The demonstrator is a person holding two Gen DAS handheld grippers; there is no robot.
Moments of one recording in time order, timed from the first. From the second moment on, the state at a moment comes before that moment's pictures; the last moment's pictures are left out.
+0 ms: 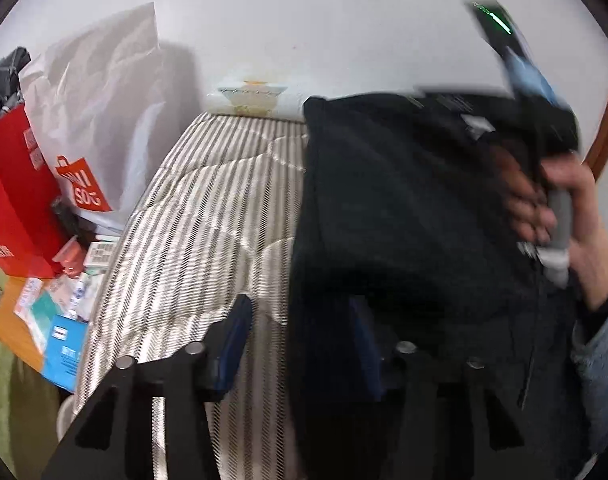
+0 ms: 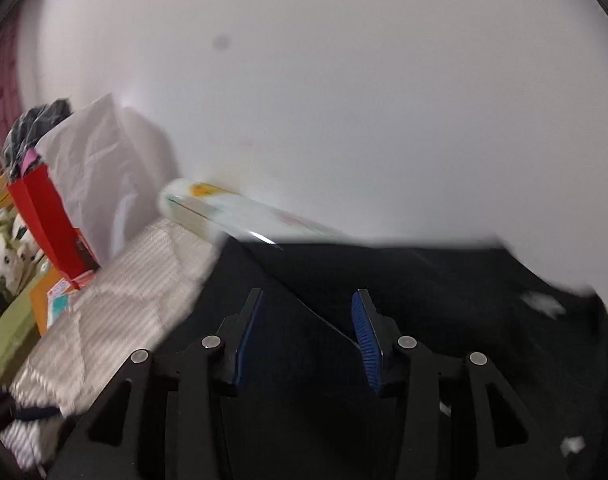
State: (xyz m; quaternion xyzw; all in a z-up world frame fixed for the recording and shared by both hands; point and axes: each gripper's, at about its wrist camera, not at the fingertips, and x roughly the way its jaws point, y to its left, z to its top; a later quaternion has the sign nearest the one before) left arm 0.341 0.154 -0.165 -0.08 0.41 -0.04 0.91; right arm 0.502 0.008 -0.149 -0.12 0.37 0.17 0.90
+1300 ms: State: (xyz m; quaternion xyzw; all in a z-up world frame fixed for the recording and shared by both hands) left arm 0.376 0.112 -0.181 -0.03 0.43 0.04 0.90; right arm 0.354 -0.337 -0.186 0.03 0.42 -0.13 0.90
